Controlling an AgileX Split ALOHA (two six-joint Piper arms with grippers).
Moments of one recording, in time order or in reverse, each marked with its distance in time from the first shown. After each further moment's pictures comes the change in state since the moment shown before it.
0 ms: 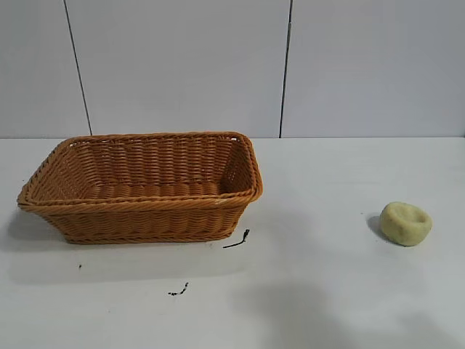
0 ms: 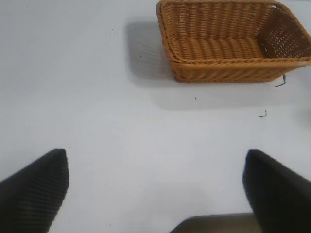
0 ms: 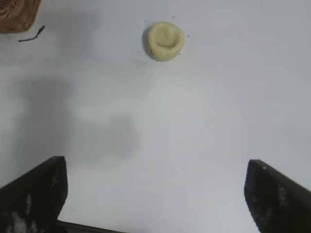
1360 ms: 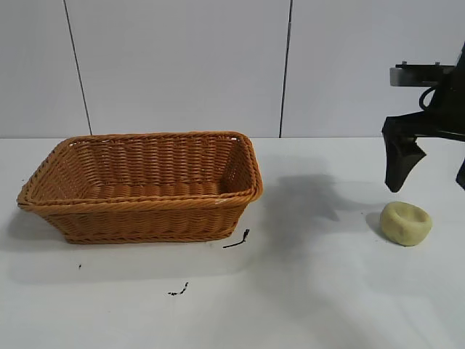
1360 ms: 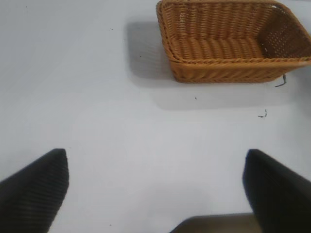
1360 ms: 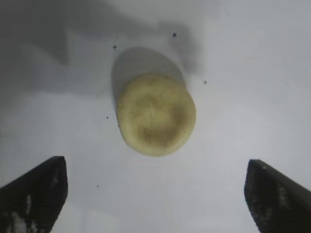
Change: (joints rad) left arm 0.000 0.000 0.000 0.000 0.000 0.000; right arm 0.000 1.045 -0.501 0.032 -0.181 -0.004
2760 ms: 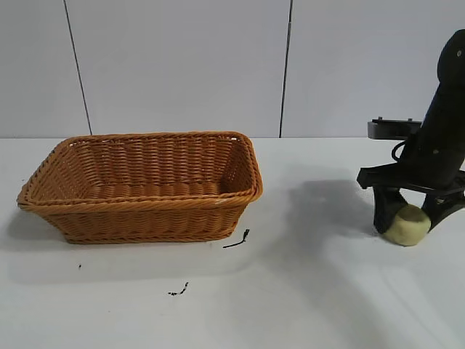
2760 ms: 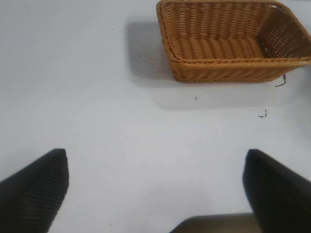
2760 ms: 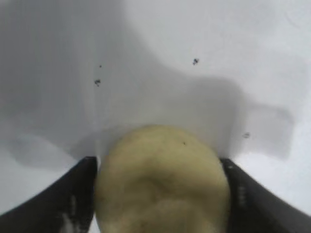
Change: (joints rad) left arm 0.000 0.000 0.000 0.000 0.000 0.000; right arm 0.000 0.180 -0.002 0.036 -0.123 -0.026
